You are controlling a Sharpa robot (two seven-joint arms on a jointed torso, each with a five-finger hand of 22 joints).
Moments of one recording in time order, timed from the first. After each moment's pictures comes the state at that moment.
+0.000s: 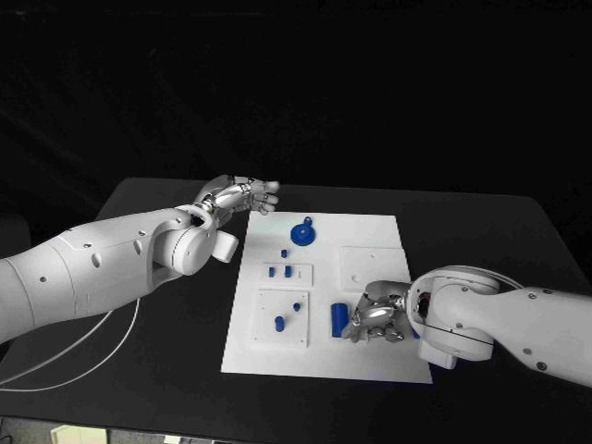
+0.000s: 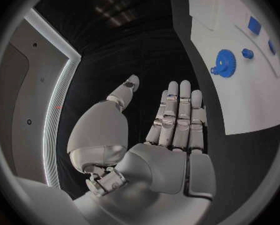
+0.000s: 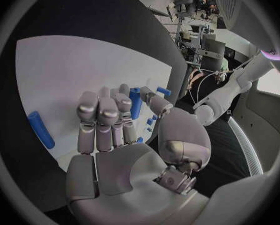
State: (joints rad) left arm 1.27 -0.71 -0.11 1.22 -0.14 -0.22 0.32; left_hand 0.93 -0.16 0.45 -0.20 0.07 0.84 0.17 0.31 0.45 1.22 0.12 0.08 0.10 0.93 0.11 0.51 0.40 0.05 0.60 0.01 0.73 1.19; right arm 1.24 -0.79 -0.20 1.68 -0.97 0.00 -0.55; right_hand 0.72 -0.07 0.74 -0.18 0.05 1.05 0.07 0.29 0.58 1.23 -0.03 0.91 1.29 1.31 -0.13 1.25 0.99 0.18 1.21 -0.08 1.12 1.31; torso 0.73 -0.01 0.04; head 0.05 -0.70
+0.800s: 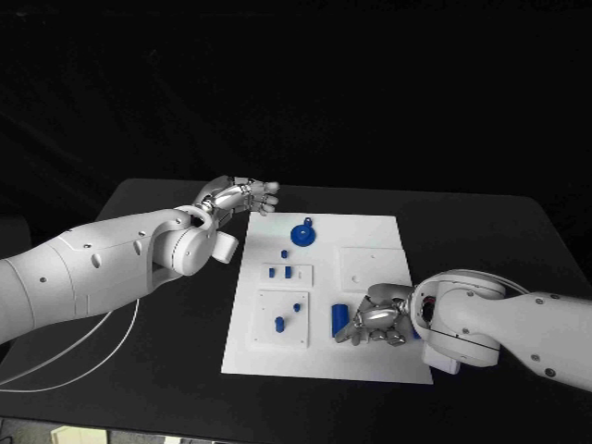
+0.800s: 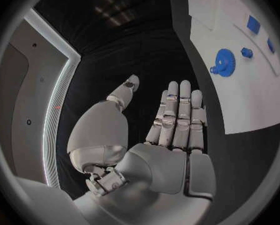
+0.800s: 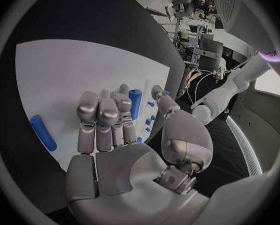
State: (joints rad) left arm 1.27 -0.71 -0.11 1.22 -0.14 -0.22 0.31; left_hand 0.93 -0.16 0.45 -0.20 0.07 0.84 0.17 0.31 0.45 1.22 0.12 0.08 0.10 0.93 0.11 0.51 0.41 0.05 0.60 0.01 0.73 1.19; right arm 1.23 -0.82 -0.20 1.70 -0.97 -0.01 -0.52; right_hand 0.64 -0.18 0.55 -0.27 0.05 1.05 0.08 0.28 0.59 1.23 -0.03 0.91 1.30 1.31 -0.13 1.25 1.00 0.19 1.21 -0.08 1.13 1.31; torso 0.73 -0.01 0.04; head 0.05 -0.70
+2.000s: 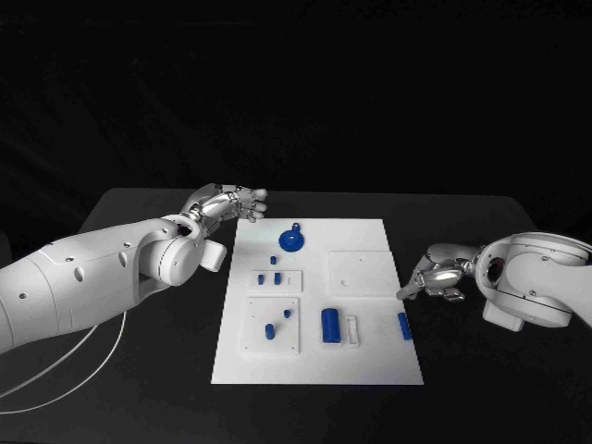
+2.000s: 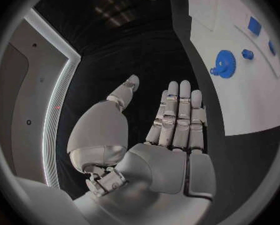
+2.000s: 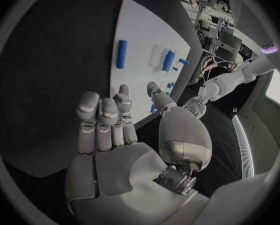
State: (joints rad) left arm 1.27 -0.71 -0.11 1.22 -0.14 -0.23 0.31; left_hand 0.93 -0.16 0.45 -0.20 0.07 0.84 0.17 0.31 0.45 1.22 0.12 0.08 0.10 0.93 0.11 0.50 0.41 0.05 0.60 0.01 0.72 1.19; right arm 1.31 -1.05 -0.15 1.65 -1.11 0.05 -0.44; right_hand 0.74 -0.16 0.53 -0.25 0.05 1.05 0.07 0.28 0.60 1.23 -0.03 0.91 1.31 1.31 -0.14 1.25 1.00 0.18 1.21 -0.10 1.12 1.31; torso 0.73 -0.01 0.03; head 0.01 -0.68
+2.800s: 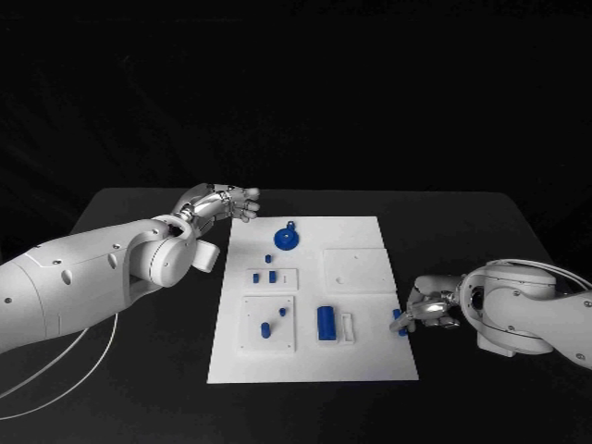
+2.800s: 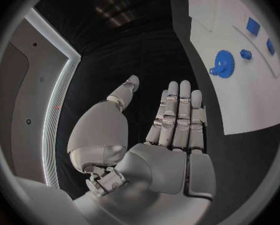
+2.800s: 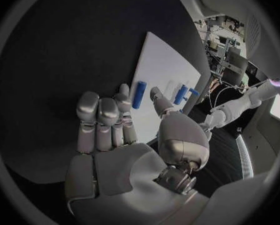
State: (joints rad) left arm 1.27 -0.71 -0.11 1.22 -0.14 -0.22 0.31; left_hand 0.93 -0.16 0.45 -0.20 0.07 0.84 0.16 0.31 0.45 1.22 0.12 0.08 0.10 0.93 0.11 0.50 0.41 0.05 0.60 0.01 0.72 1.19; right arm 1.23 -1.03 -0.19 1.65 -1.24 0.08 -0.46; right_hand 0.65 -0.07 0.42 -0.29 0.05 1.04 0.07 0.28 0.60 1.23 -0.03 0.91 1.31 1.31 -0.13 1.24 1.00 0.18 1.19 -0.09 1.12 1.31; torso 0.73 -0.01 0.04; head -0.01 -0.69
